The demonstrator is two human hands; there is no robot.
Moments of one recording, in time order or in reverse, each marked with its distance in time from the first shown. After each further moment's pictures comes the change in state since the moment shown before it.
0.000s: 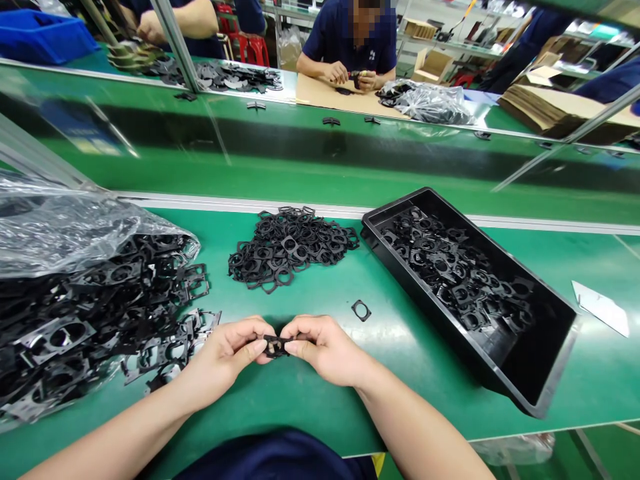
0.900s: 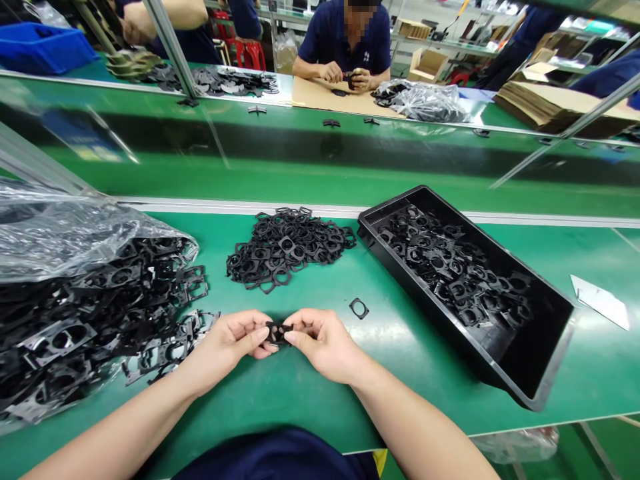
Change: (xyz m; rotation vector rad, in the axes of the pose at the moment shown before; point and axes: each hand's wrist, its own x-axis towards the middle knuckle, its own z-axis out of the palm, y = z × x) left_hand 0.012 0.000 0.000 -0.273 0.073 -0.197; right_hand 0.000 0.002 0.006 0.068 0.162 -0.051
